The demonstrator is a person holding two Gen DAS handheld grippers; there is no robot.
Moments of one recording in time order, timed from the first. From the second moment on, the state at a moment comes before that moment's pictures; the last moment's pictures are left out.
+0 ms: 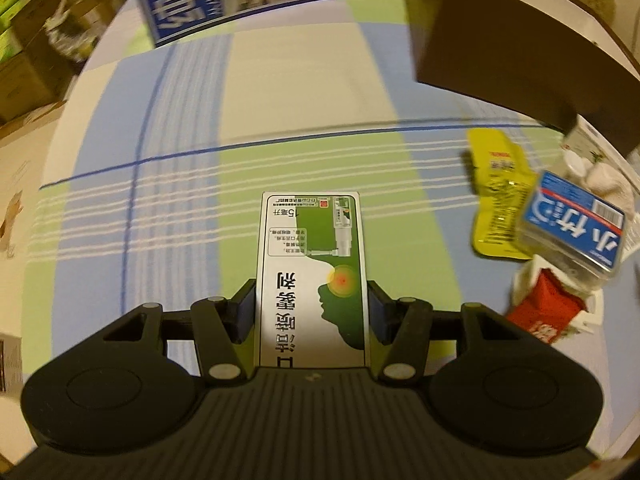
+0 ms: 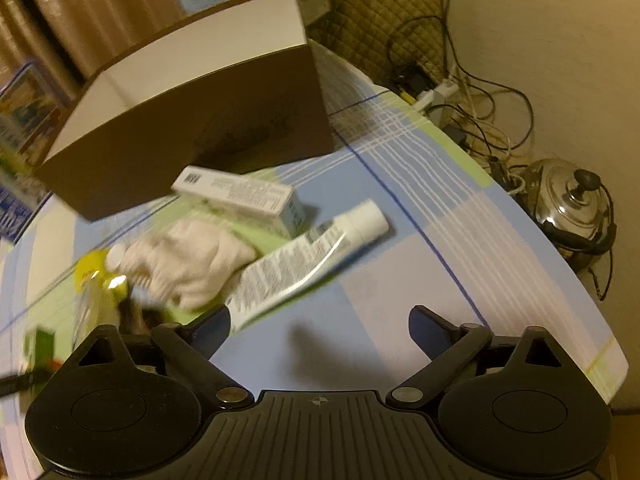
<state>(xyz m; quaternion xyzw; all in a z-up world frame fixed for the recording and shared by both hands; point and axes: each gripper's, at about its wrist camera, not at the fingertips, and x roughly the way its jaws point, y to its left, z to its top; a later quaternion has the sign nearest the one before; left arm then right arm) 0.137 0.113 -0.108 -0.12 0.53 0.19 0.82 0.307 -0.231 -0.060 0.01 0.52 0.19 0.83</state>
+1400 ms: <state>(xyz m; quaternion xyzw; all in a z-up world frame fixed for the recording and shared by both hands) 0.132 0.118 -0.113 -0.13 0.53 0.22 0.81 0.313 -0.261 -0.097 -0.14 0.50 0.26 0.81</state>
